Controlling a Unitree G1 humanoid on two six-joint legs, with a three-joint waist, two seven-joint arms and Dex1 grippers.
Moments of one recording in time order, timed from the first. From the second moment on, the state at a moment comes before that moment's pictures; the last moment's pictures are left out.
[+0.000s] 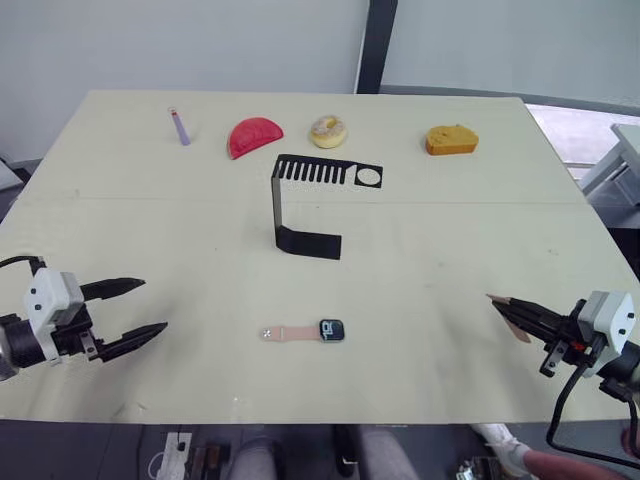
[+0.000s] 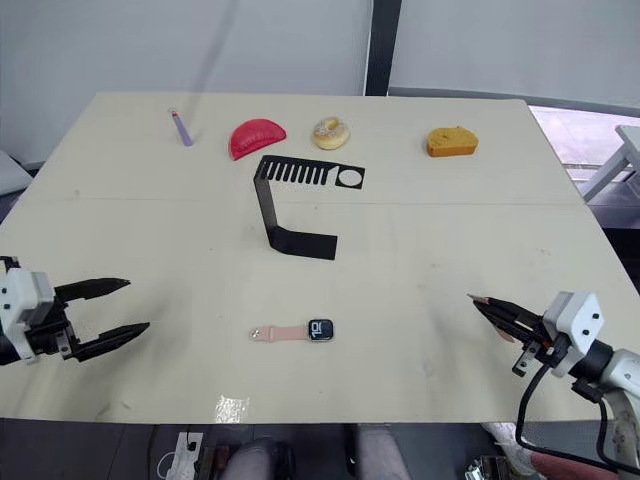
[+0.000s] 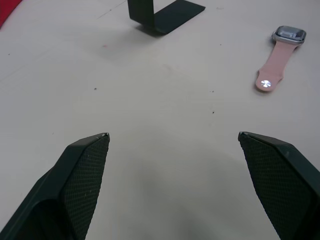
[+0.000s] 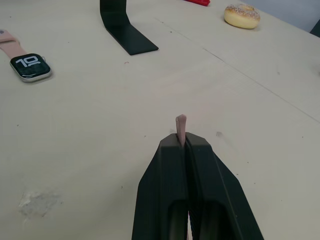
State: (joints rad) left arm 0.10 0.90 0.49 -0.07 -0.49 0.18 -1.14; right arm 0.20 -0.73 -0.45 -0.14 0.50 -0.06 1.09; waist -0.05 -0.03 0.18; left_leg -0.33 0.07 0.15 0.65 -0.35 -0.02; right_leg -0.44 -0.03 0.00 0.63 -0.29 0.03
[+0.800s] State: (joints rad) left arm -0.41 0.61 -0.35 -0.17 -0.14 0.38 -0.98; right arm 0.09 -0.71 -0.21 -0.29 0.47 -0.13 1.13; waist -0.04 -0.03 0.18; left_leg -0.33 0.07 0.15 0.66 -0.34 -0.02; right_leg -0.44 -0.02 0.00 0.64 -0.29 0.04
